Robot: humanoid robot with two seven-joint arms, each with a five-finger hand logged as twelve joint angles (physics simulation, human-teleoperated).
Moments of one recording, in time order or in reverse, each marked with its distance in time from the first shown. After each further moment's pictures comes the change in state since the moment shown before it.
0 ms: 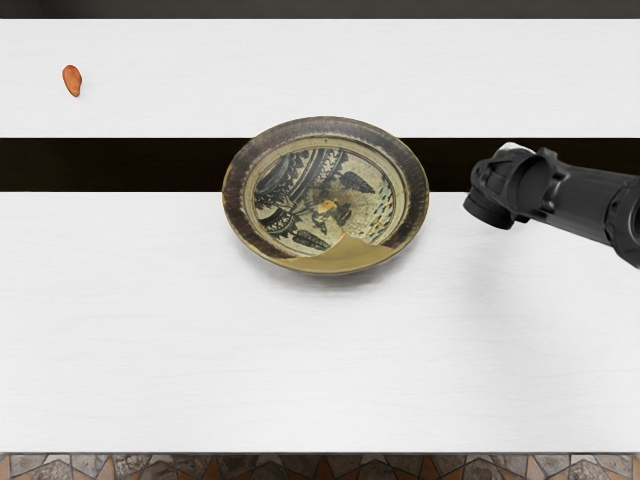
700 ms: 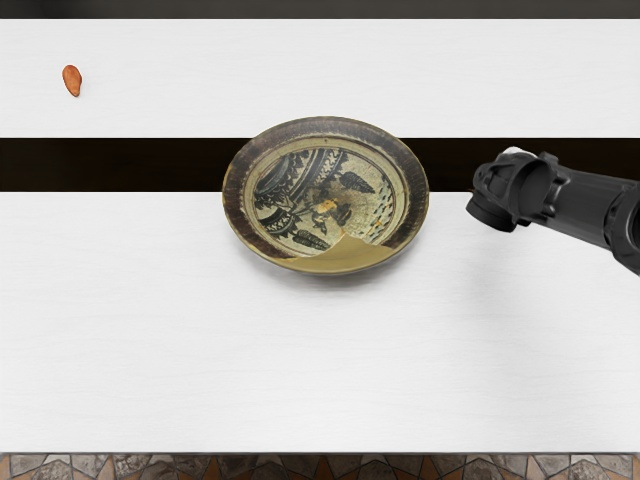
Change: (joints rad) left arm -0.003 0.000 0.000 0.000 0.000 0.000 0.000; right arm -0.019 0.000 -0.003 -0.018 -0.005 0.010 0.000
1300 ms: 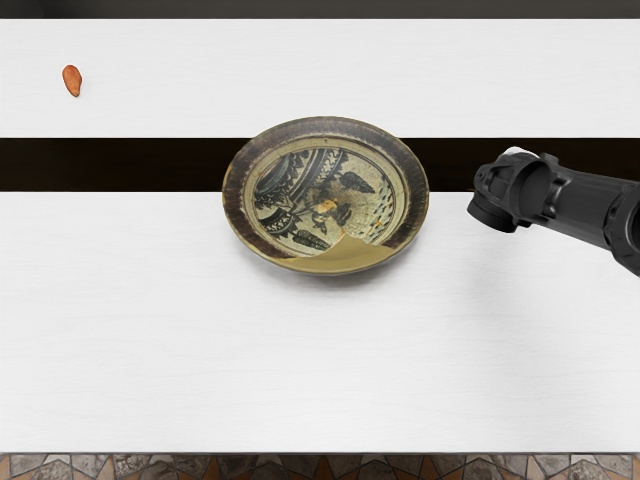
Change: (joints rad) left arm 0.000 0.000 0.000 0.000 0.000 0.000 0.000; right arm 0.000 0.000 -0.008 0.000 -0.004 0.000 0.000
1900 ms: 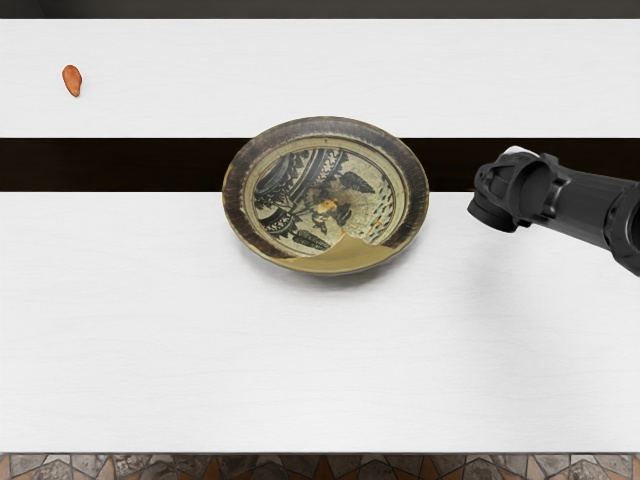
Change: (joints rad) left arm 0.000 0.000 0.000 0.000 0.000 0.000 0.000; right arm -0.001 0.001 -0.002 -0.006 -0.003 0.003 0.000
